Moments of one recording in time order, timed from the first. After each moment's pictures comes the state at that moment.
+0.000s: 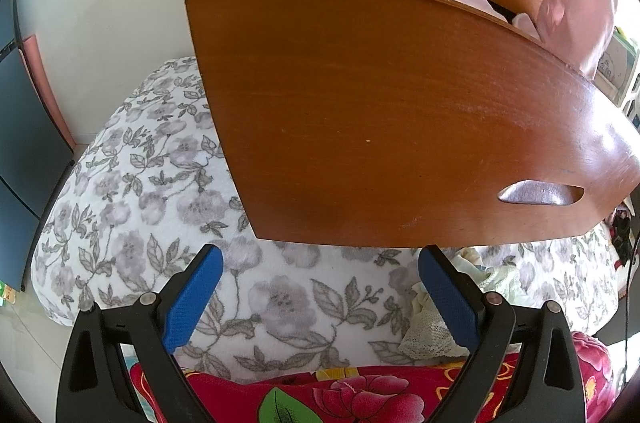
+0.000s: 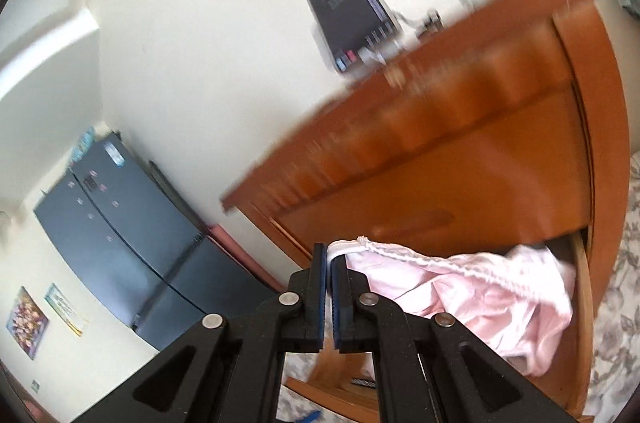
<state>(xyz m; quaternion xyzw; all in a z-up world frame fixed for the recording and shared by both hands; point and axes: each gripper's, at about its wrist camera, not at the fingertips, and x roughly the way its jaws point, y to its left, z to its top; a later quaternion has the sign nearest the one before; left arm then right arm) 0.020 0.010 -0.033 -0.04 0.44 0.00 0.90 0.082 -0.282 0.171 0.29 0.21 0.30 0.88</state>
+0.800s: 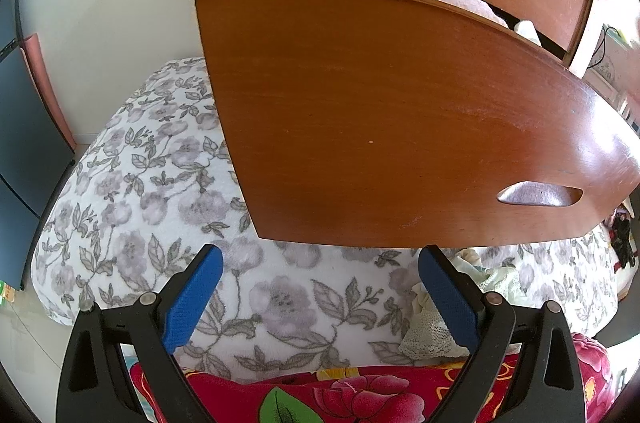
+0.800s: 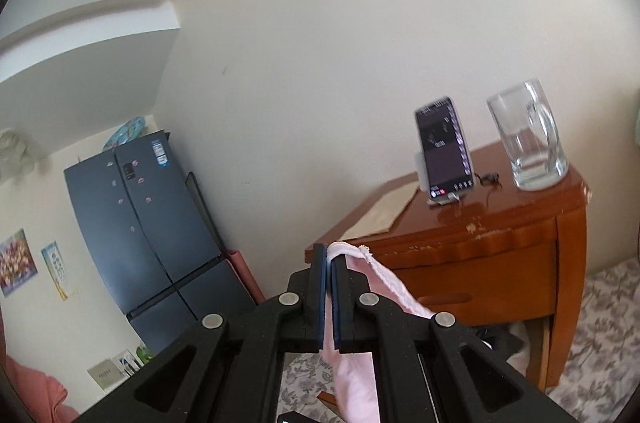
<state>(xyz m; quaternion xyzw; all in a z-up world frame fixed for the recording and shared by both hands) 0.021 0.012 -0.033 -0.04 0.44 0.00 0.90 -0.055 -0.294 0.284 0.20 0.08 0.32 0.92</state>
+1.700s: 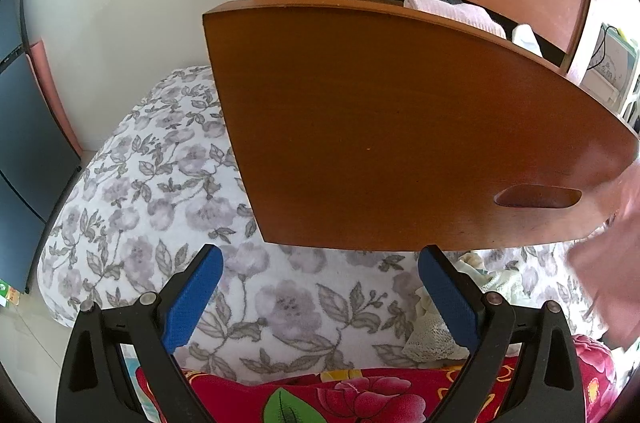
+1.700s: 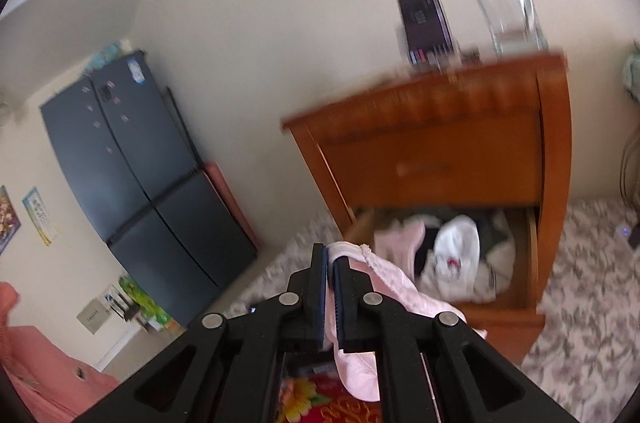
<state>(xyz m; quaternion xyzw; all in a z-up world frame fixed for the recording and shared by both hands) 0.017 0.007 -0.027 -0.03 0.43 0.01 0.90 -0.070 -0.258 0.174 0.14 0.25 0.30 0.91</state>
